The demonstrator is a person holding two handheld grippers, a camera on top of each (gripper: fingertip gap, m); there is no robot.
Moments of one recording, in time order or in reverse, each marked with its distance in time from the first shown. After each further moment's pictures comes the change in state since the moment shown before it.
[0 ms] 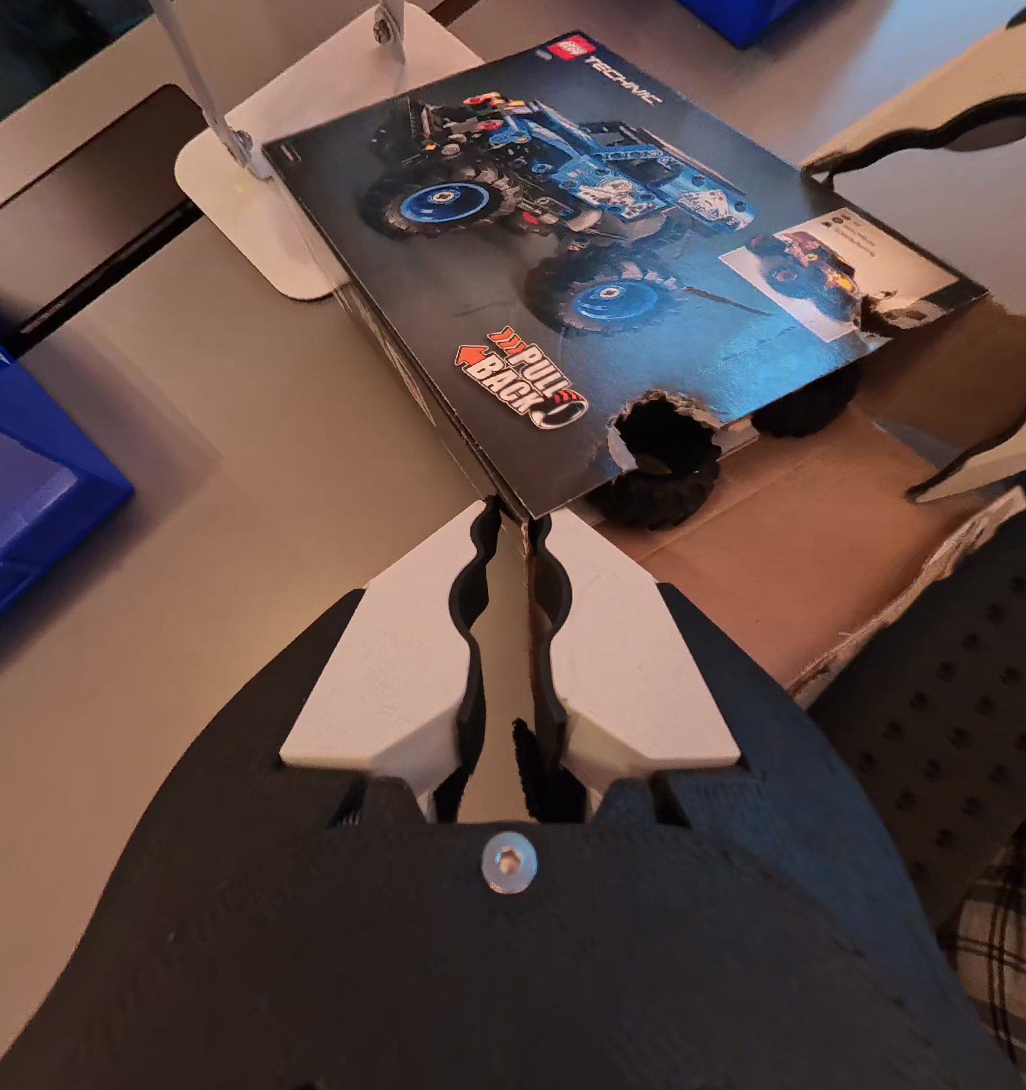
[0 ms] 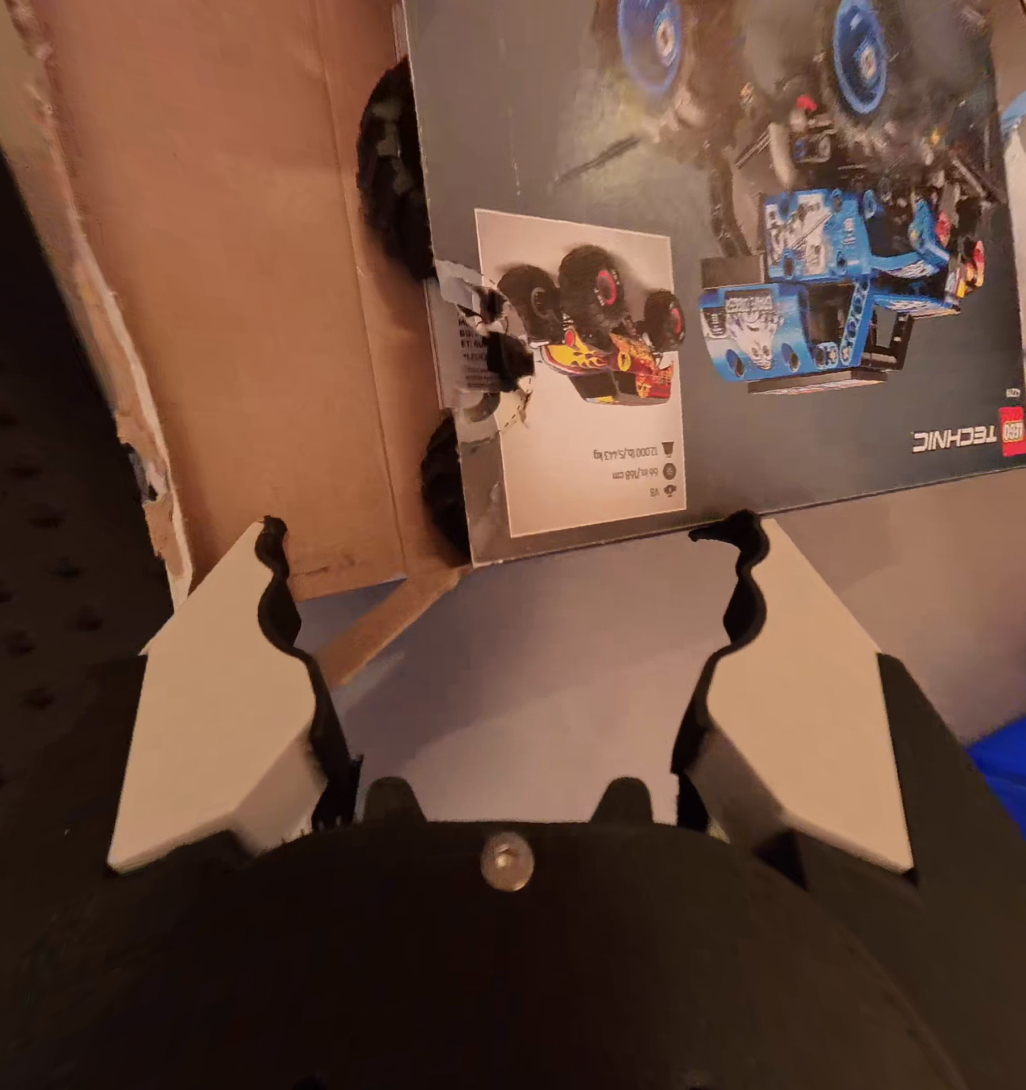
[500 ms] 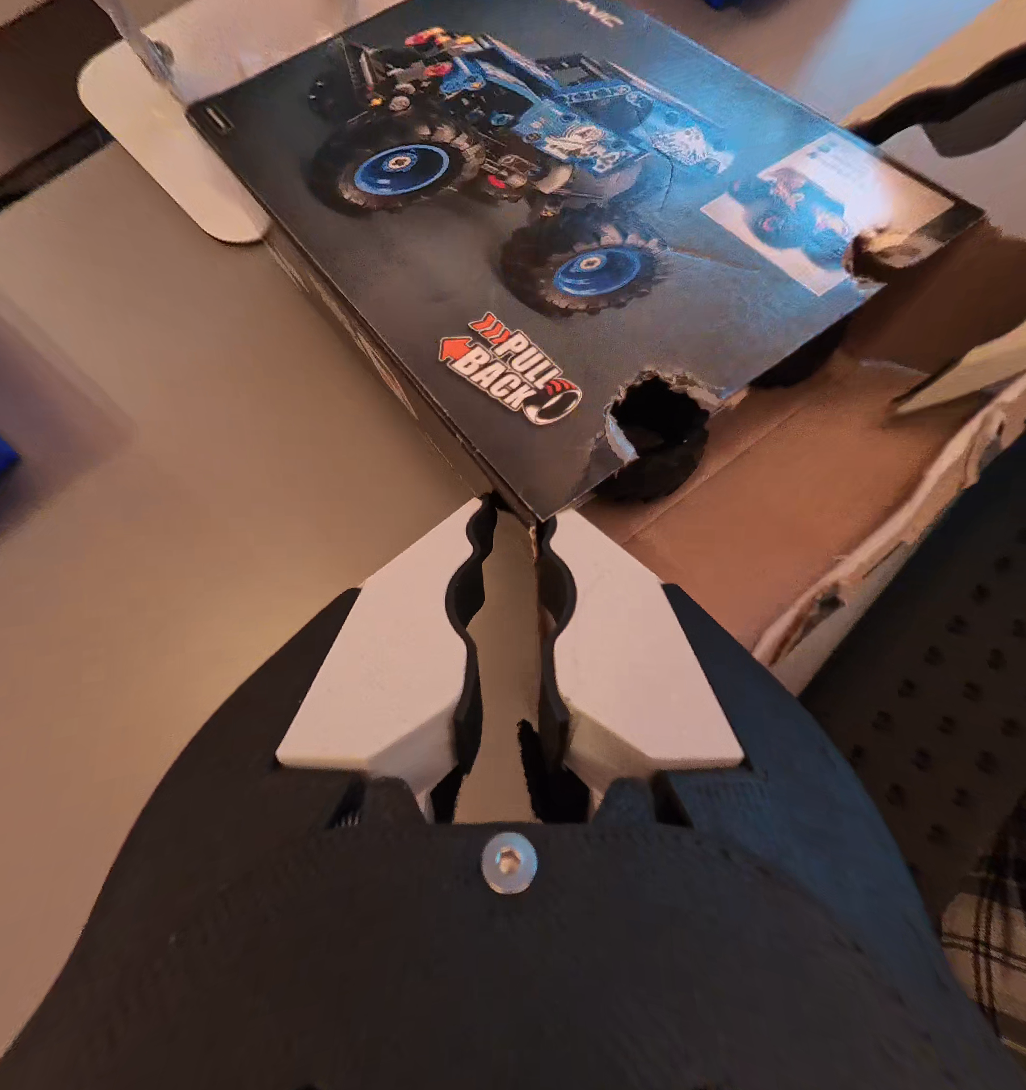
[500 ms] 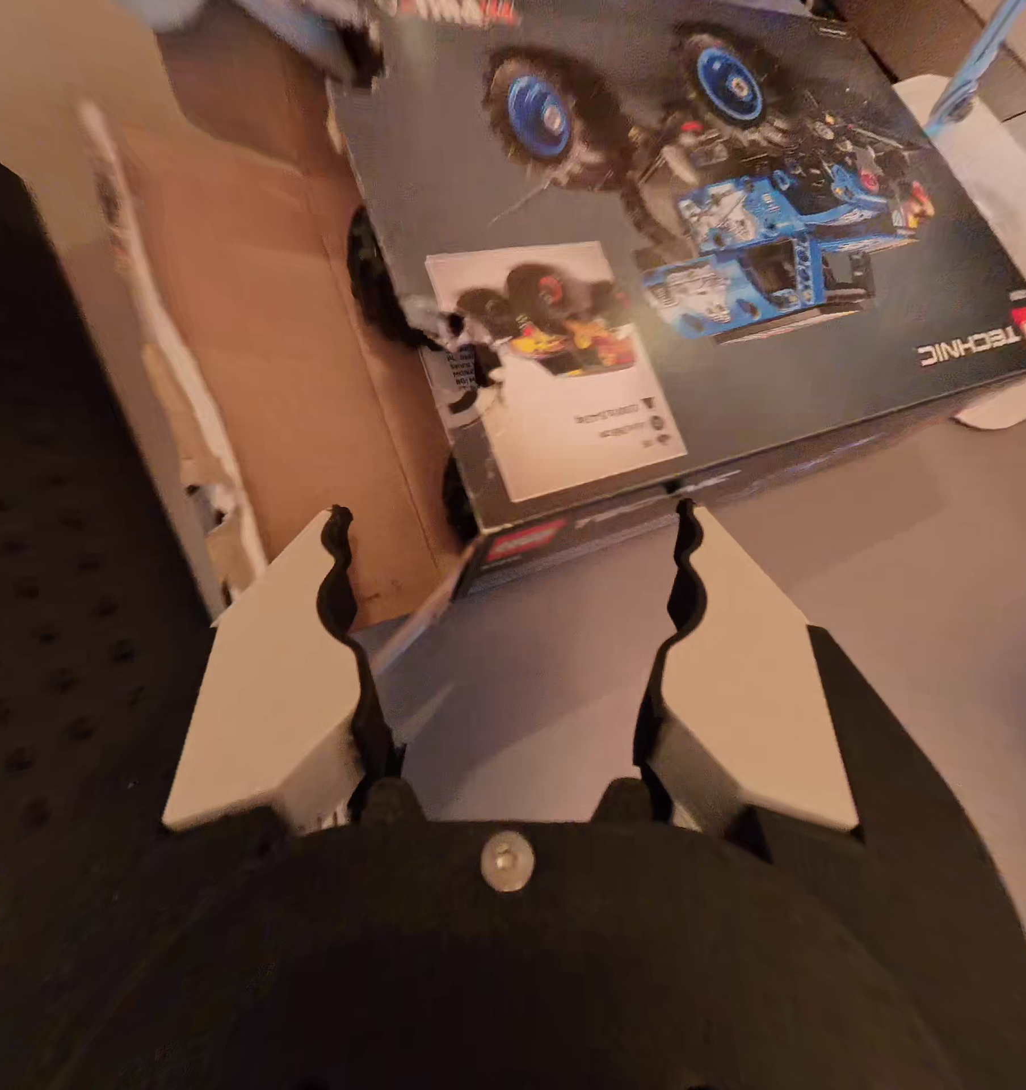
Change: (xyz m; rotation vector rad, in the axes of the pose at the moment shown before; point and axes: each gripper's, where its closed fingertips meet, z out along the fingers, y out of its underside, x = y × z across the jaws) left arm 0.012 0.026 0.018 0.007 0.068 -0.047; right arm 0.004 0.007 -0.002 0.117 -0.002 0.136
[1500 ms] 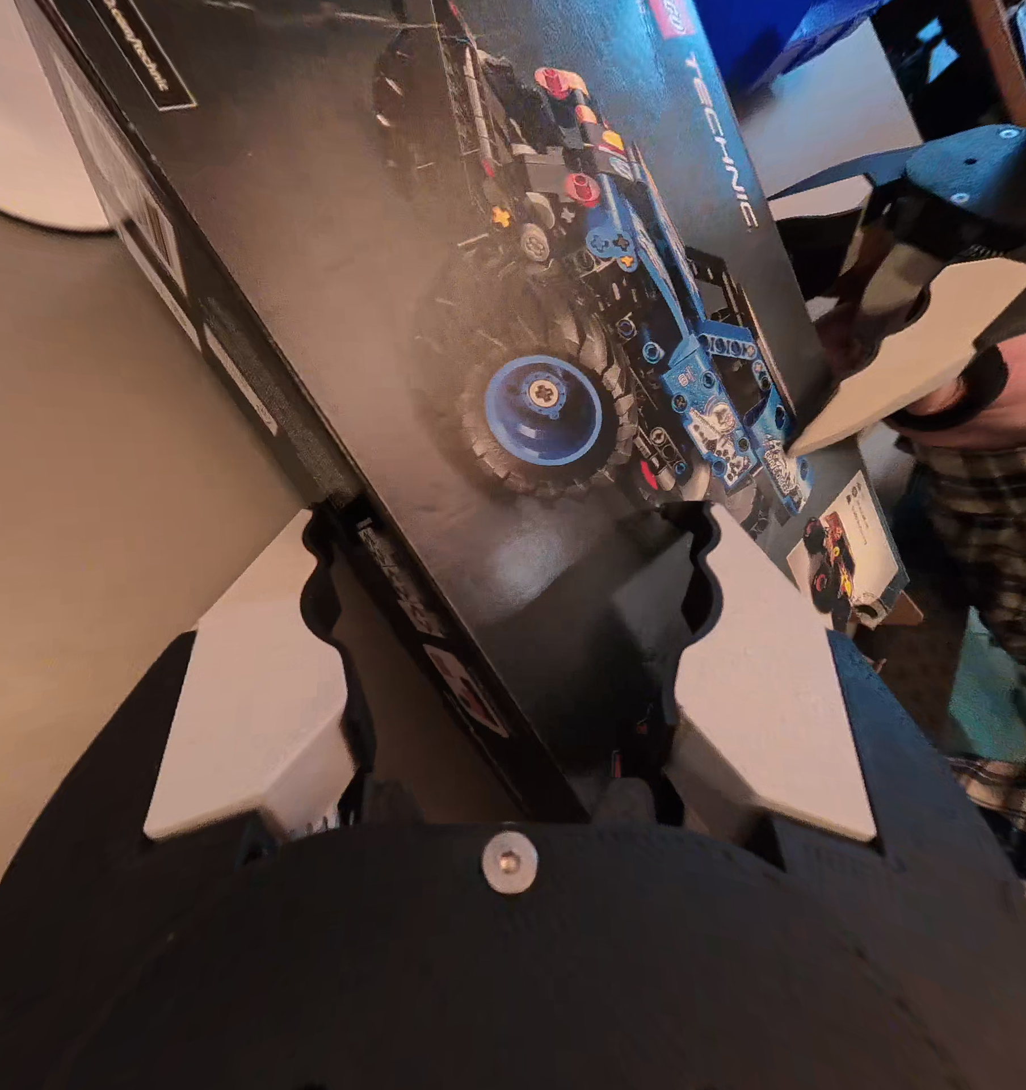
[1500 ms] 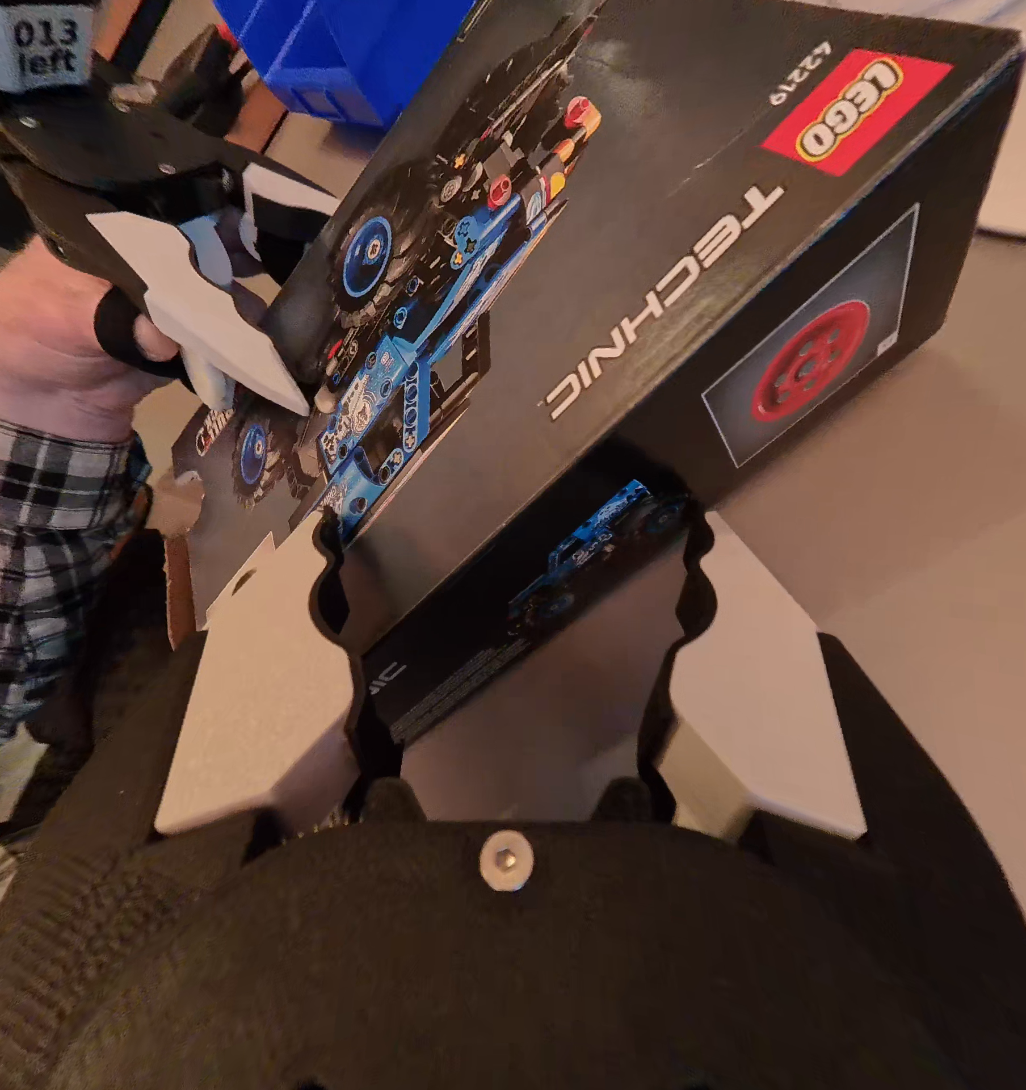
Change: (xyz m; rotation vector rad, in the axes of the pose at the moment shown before) left arm -0.029 -0.036 0.106 -0.060 0.367 -0.266; right arm 0.082 -0.009 0.062 0.138 -0.247 0.612
